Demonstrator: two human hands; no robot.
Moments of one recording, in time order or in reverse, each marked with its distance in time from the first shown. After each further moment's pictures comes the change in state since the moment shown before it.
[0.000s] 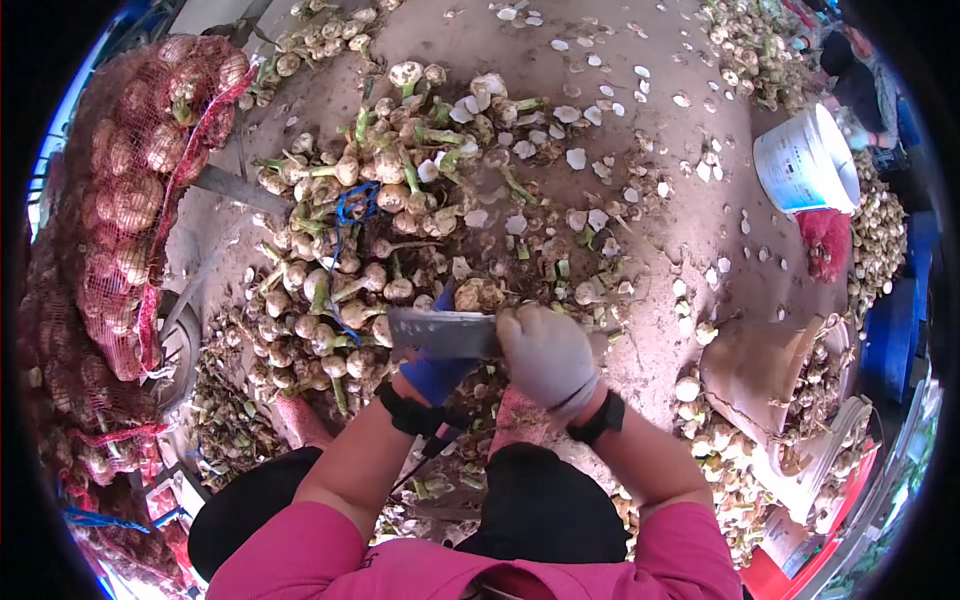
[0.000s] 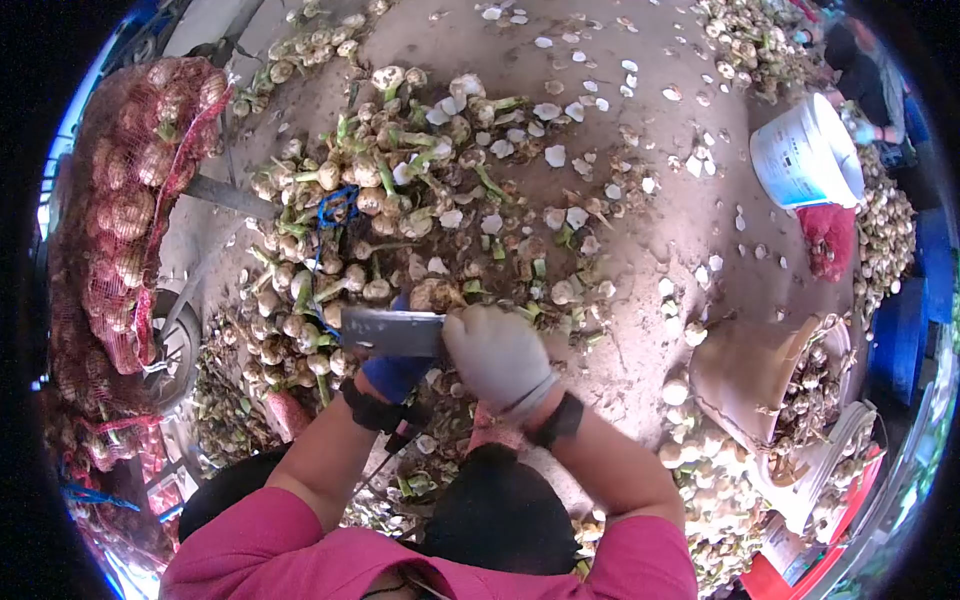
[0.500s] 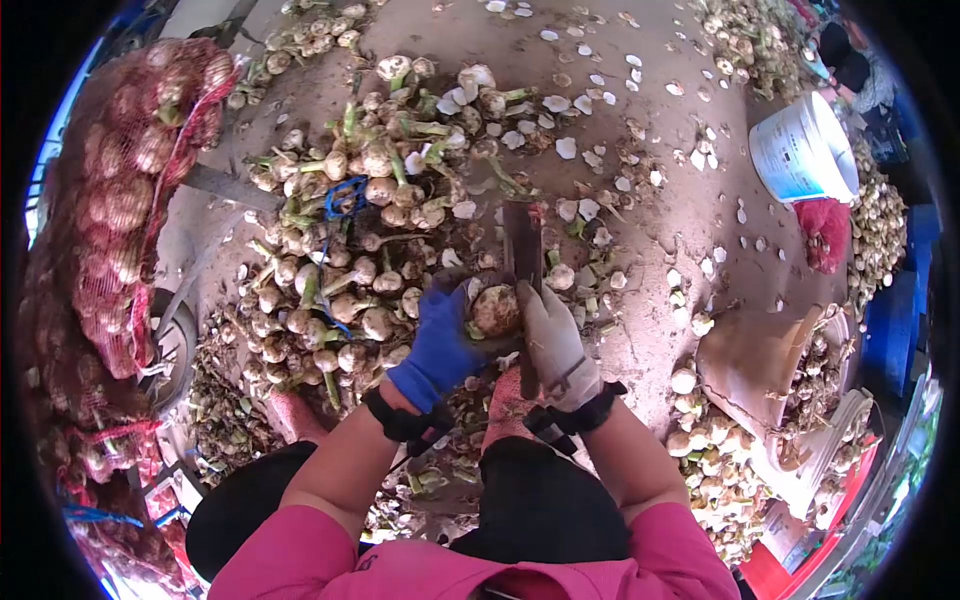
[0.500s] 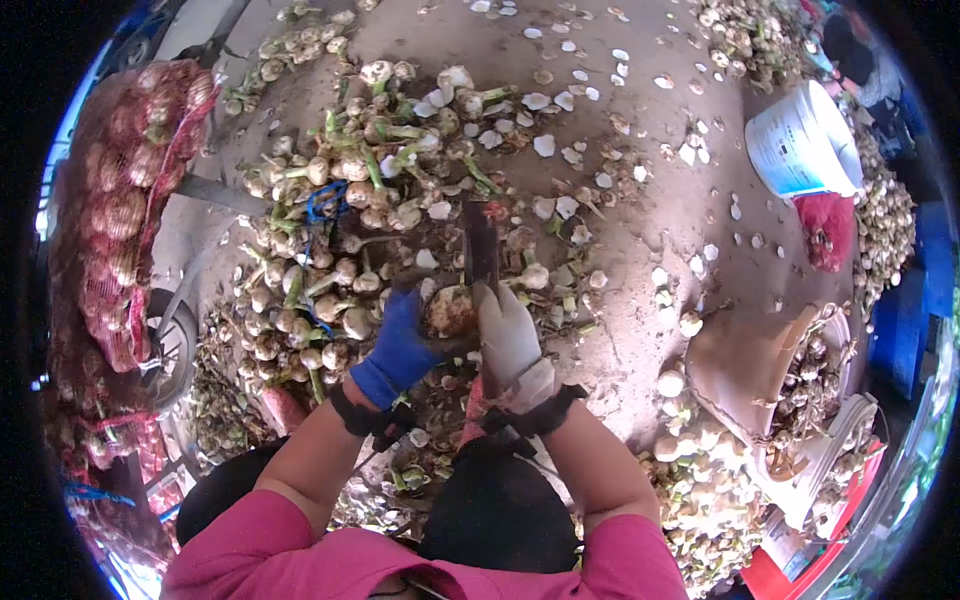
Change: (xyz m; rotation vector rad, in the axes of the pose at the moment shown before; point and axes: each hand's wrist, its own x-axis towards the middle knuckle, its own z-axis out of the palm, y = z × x) left_hand 0.008 0.126 -0.006 0.254 -0.091 0.159; right_hand -0.009 0.021 0.050 1.295 0.118 0.817
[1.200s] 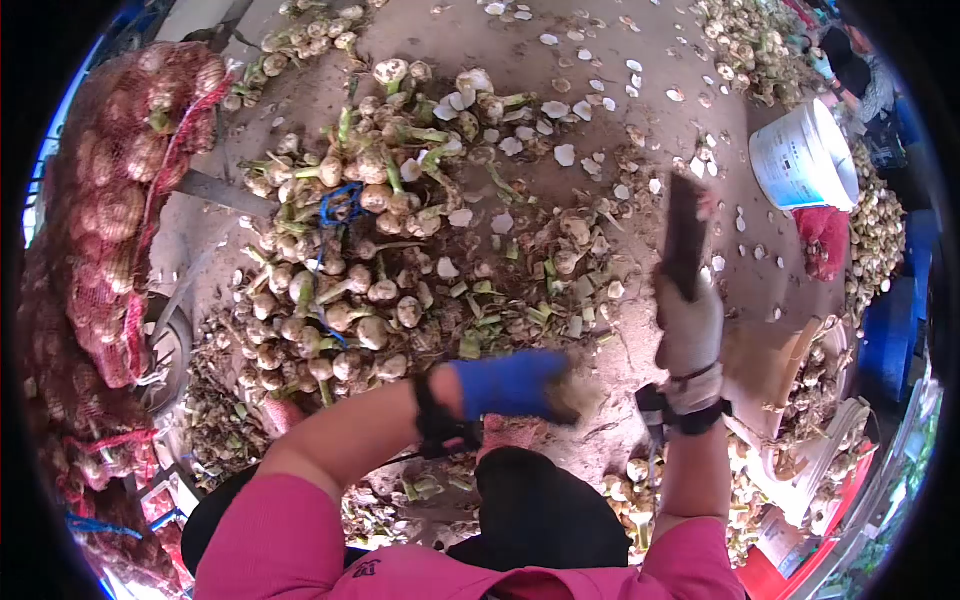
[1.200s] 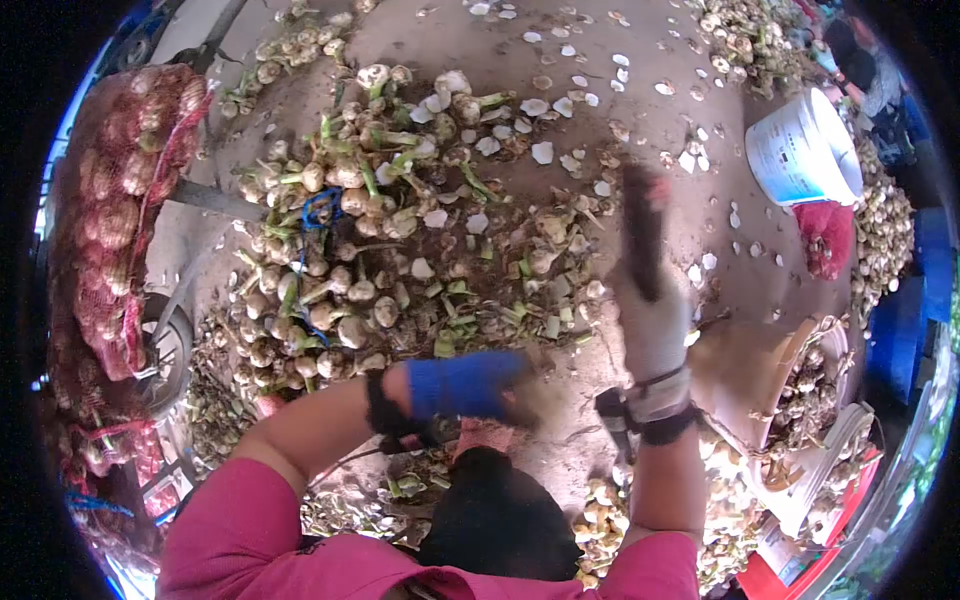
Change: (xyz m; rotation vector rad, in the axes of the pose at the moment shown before) left_hand 0.011 0.006 0.069 -0.396 -0.808 -0.016; right_hand 0.000 -0.059 -0.127 -0.244 0.441 -0.296
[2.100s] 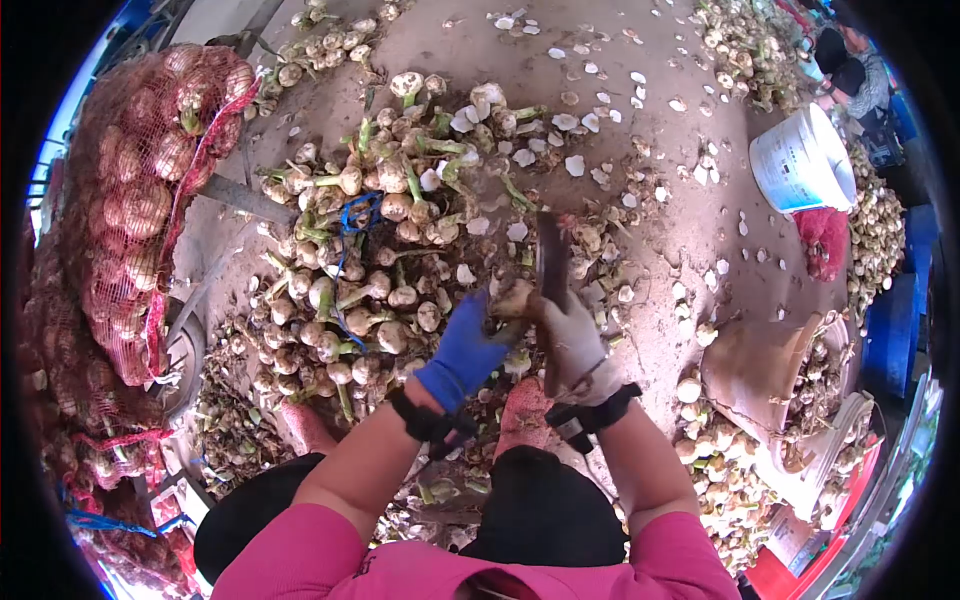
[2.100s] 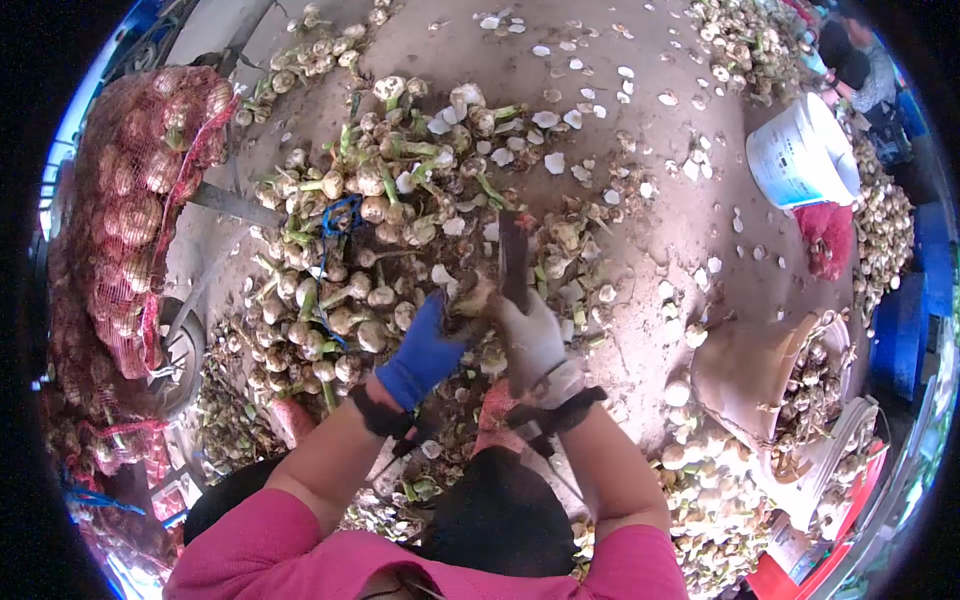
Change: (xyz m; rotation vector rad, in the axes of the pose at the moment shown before) left_hand -0.050 0.026 -0.033 -0.216 0.764 -0.033; right_hand -0.062 0.001 0.119 0.472 -0.423 0.380
